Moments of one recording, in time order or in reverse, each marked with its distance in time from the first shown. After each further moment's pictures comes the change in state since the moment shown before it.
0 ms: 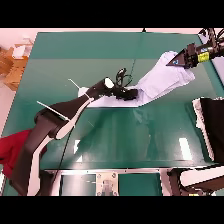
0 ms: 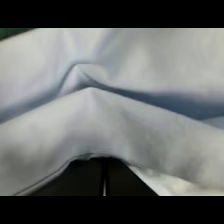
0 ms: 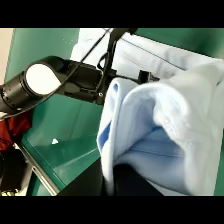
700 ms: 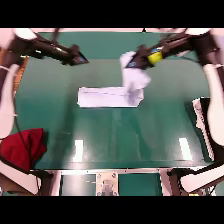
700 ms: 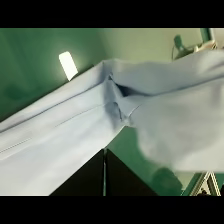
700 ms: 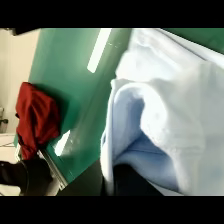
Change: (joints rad) left arm 0.578 0.416 0.018 0.021 -0.613 0.132; right arm 0.444 -0.059 -0.011 -0.004 -0.299 0.149
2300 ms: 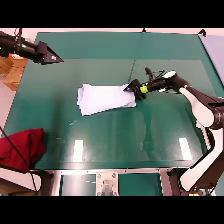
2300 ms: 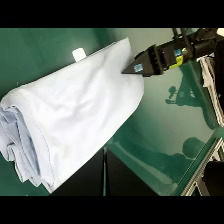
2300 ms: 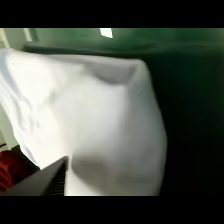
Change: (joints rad) left arm 0.194 0.069 0.000 0.003 -0.214 0.108; right arm -0.124 -0.240 -0.445 0.129 -0.332 -0.116
